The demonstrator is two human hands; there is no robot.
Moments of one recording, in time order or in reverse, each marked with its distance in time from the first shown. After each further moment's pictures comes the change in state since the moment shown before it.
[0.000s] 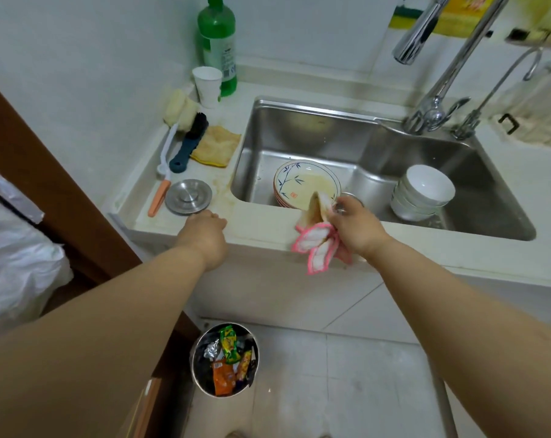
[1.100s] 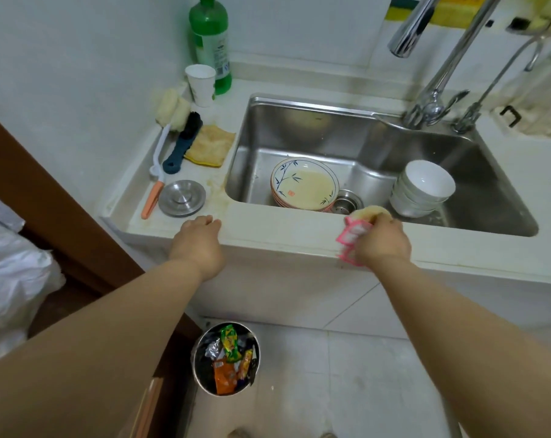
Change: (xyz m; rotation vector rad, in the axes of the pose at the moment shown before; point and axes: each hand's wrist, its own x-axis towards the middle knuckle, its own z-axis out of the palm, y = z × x) left_hand -0.001 0.002 0.016 -0.009 0.029 -0.026; right_hand -0.003 0.041 -0.006 -0.338 0.251 0.232
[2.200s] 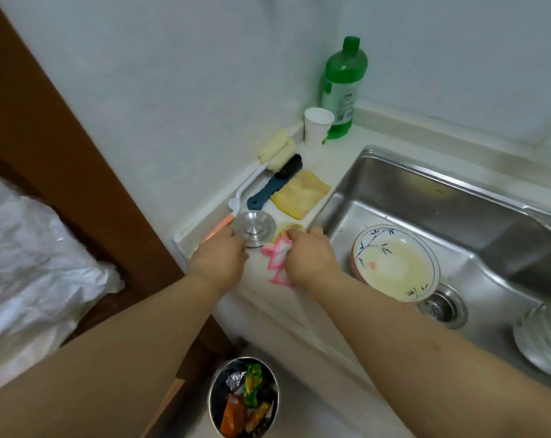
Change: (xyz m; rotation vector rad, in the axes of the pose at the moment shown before) left_hand 0.048 -0.037 -0.037 -0.059 0.190 -0.323; right_hand 0.038 -0.210 0.075 -0.099 -0.372 -0.889
